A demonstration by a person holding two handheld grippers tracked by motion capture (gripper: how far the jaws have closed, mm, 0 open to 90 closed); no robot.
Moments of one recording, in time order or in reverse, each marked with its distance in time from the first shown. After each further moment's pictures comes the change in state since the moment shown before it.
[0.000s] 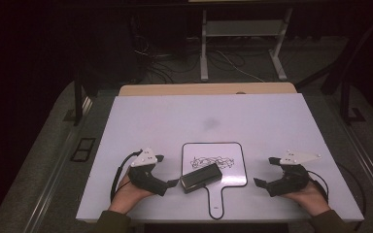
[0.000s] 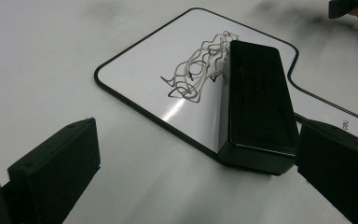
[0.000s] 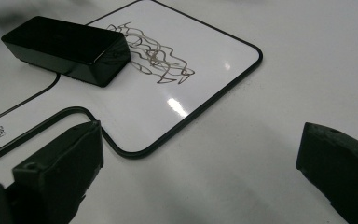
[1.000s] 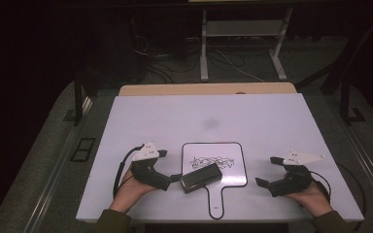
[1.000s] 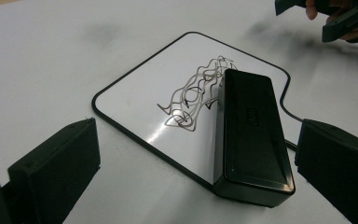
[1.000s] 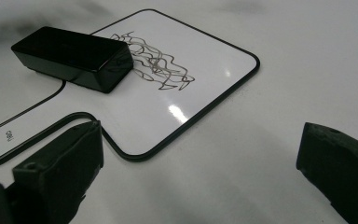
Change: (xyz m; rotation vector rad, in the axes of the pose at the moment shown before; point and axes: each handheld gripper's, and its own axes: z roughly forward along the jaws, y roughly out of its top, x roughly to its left) left arm 0.000 0.017 0.004 -0.038 -0.018 0.001; right arm -0.001 -0.001 -0.005 -0.030 0.008 0.005
